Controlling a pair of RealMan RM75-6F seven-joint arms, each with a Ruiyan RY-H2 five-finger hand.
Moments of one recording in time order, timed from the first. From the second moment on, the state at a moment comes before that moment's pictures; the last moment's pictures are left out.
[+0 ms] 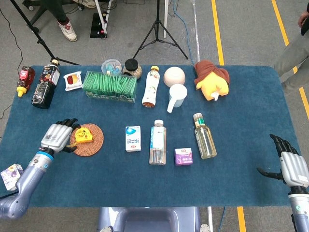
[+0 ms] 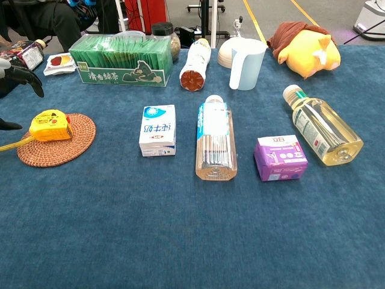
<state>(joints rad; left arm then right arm) -0.58 -1.19 -0.13 -1.65 1.02 0.90 0.45 0.14 -1.03 0.11 -1.74 -1.29 1.31 0.02</state>
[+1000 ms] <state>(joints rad) -0.70 -1.36 -0.11 -1.43 0.84 0.82 0.46 0.13 -1.01 0.12 -1.76 -1.26 1.31 0.01</state>
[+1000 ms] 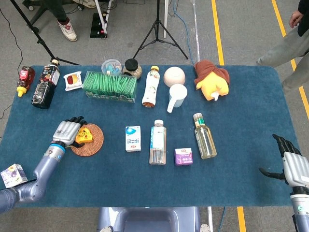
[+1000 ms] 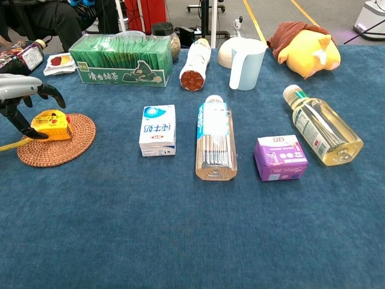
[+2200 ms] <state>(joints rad) -0.71 -1.37 -0.10 -1.38 0.93 0.79 0.32 0.13 -0.99 0.13 -1.80 -1.24 1.33 0.01</state>
